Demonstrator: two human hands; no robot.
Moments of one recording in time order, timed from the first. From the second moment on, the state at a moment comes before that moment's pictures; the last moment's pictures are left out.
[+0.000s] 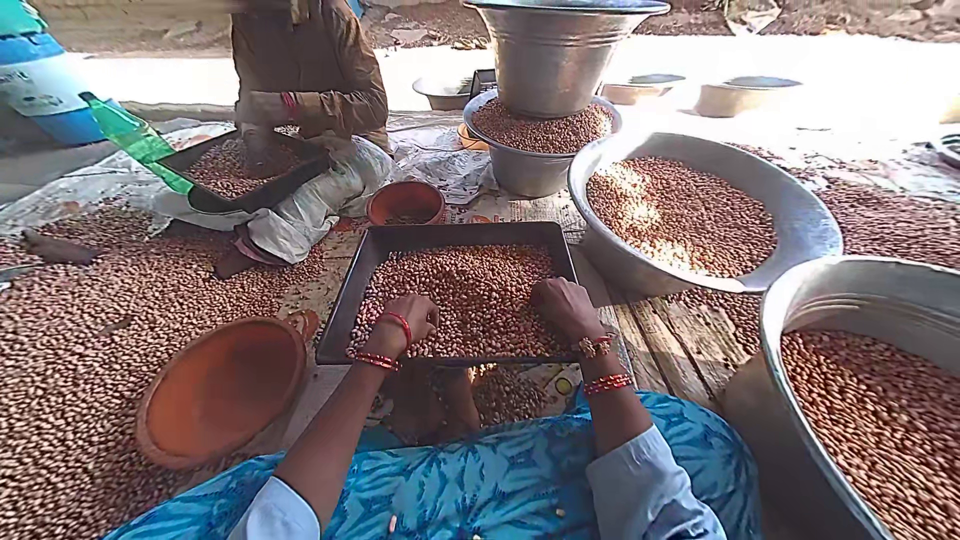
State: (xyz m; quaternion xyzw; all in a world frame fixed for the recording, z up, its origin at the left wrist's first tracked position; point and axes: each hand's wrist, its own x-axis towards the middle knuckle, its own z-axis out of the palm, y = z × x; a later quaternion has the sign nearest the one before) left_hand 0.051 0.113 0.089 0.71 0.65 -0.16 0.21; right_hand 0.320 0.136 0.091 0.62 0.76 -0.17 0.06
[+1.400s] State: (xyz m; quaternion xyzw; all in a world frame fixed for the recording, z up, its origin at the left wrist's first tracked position) left_hand 0.005 0.106 0.123 0.71 0.62 -0.15 0.30; right_hand 0.306 0.118 0.111 0.50 0.84 -0.22 -0.07
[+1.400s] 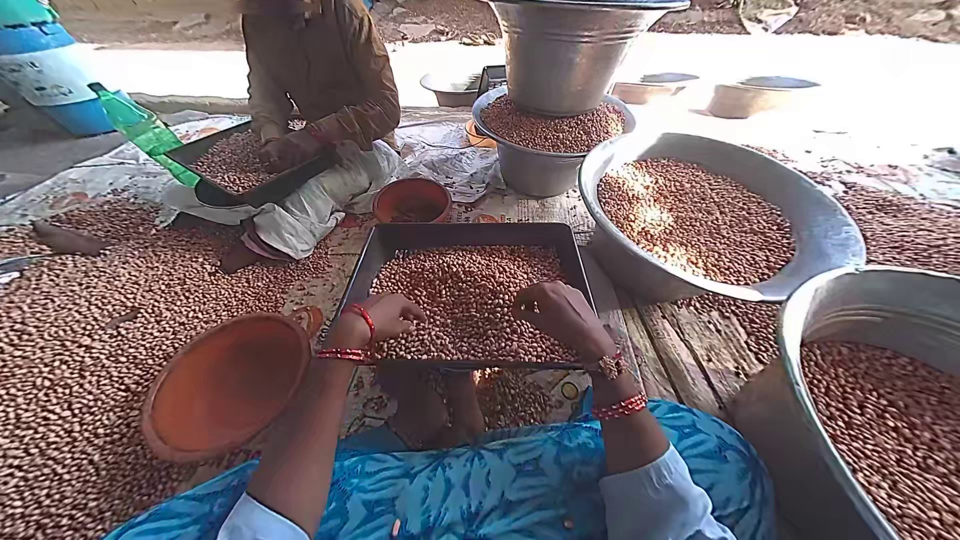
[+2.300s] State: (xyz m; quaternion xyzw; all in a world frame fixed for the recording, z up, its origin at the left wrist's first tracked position) left_hand 0.016 0.112 0.102 0.72 0.64 0.15 0.24; right_hand 0.286 0.111 0.098 0.46 0.87 -0.19 0.04
